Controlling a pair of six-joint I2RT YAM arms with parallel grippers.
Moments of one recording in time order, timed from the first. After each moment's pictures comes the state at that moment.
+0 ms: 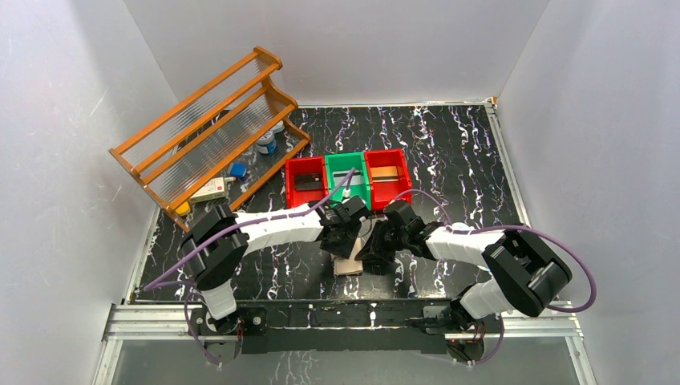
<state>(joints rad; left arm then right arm) -1.03 1.75 1.16 -0.68 -0.14 -0.58 0.73 1.41 0.49 0.00 -0.38 1.10</state>
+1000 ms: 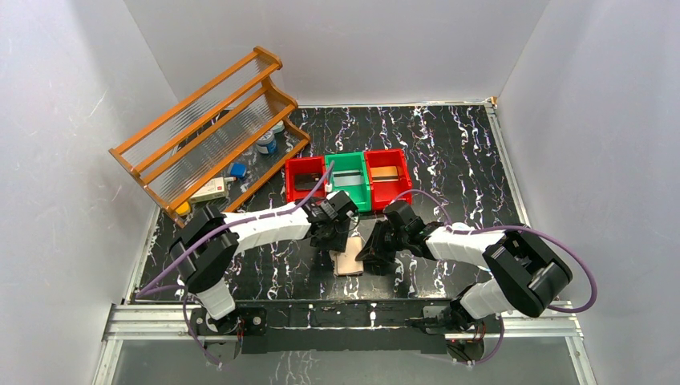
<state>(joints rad) -0.97 1.68 1.06 -0.60 -0.16 -0.68 0.73 1.40 0.49 -0.01 -0.37 1.10</state>
